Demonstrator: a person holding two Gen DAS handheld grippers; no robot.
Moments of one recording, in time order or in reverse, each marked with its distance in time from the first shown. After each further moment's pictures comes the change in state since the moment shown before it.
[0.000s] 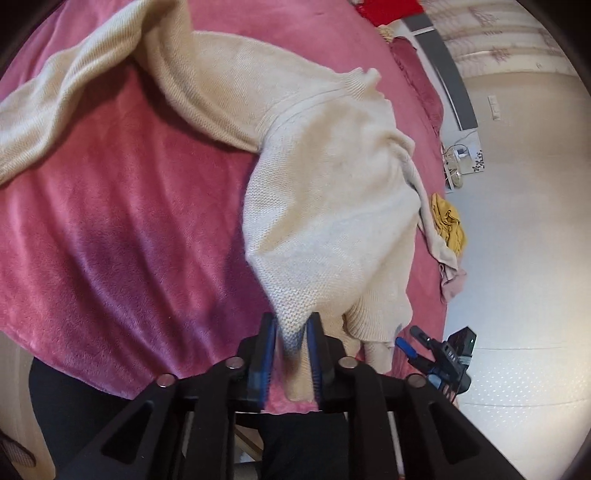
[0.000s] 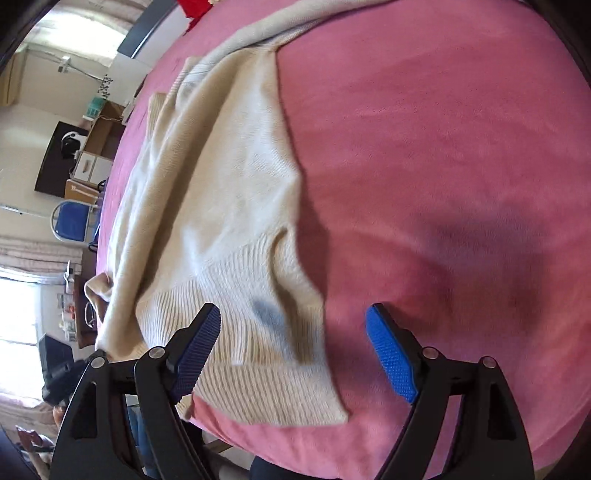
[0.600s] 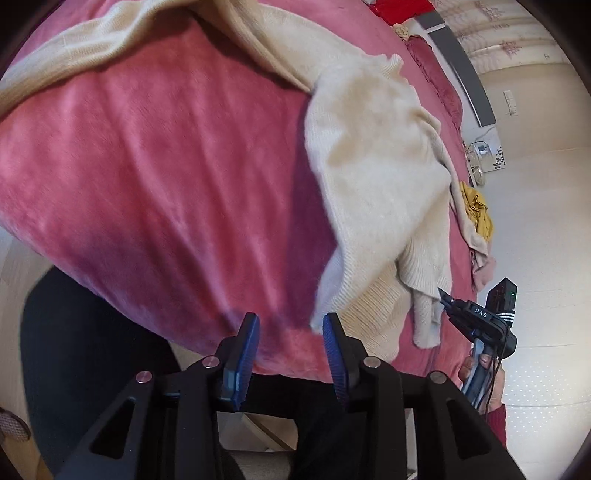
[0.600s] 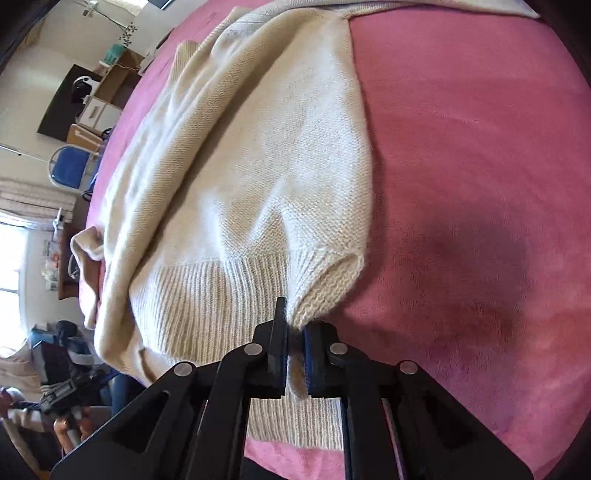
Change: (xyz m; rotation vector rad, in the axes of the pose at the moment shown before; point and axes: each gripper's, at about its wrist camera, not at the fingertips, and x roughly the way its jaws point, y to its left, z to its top) left arm 0.013 0.028 -0.067 -0.033 -0.015 0.085; right arm 0.033 0.051 0.002 -0.188 0.076 -0.076
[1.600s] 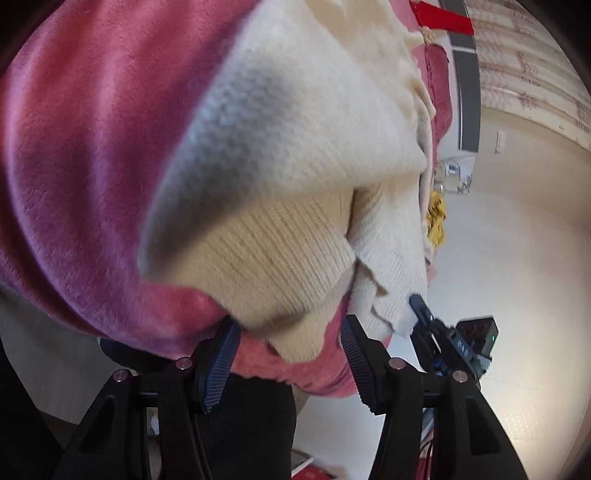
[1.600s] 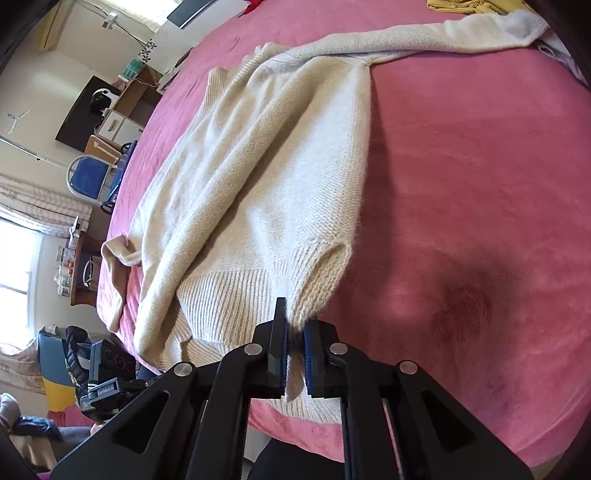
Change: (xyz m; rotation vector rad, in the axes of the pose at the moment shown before) left arm 0.097 -0.038 -0.018 -0.265 0.142 -0.316; right arm -0.044 0.025 -0.009 -0.021 -0.087 0.041
